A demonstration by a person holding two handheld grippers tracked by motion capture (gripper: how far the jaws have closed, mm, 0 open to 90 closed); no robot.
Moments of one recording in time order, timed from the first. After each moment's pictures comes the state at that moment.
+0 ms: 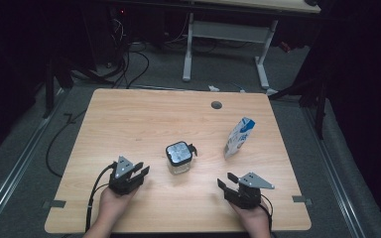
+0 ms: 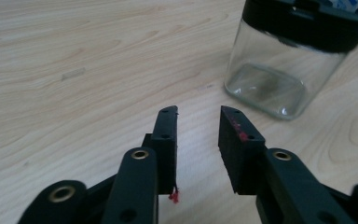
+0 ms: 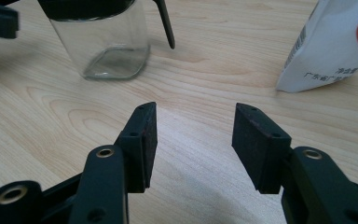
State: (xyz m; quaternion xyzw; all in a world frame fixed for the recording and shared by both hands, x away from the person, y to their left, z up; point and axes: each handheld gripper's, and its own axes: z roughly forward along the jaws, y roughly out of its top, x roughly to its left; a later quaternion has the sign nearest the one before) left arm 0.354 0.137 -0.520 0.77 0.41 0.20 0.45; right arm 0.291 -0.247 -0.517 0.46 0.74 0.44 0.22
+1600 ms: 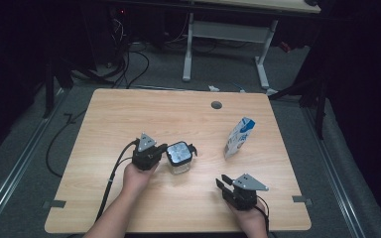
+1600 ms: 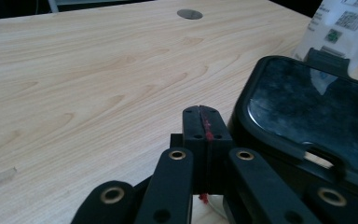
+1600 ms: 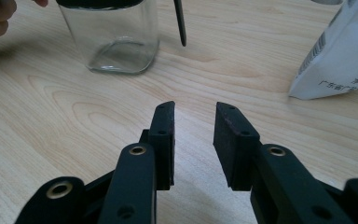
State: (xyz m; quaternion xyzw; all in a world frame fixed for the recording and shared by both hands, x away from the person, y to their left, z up) left arm 0.413 0.084 -0.505 0.76 0.39 0.17 0.49; right arm 0.289 -0.234 -0.519 0.44 0.75 0.43 0.24
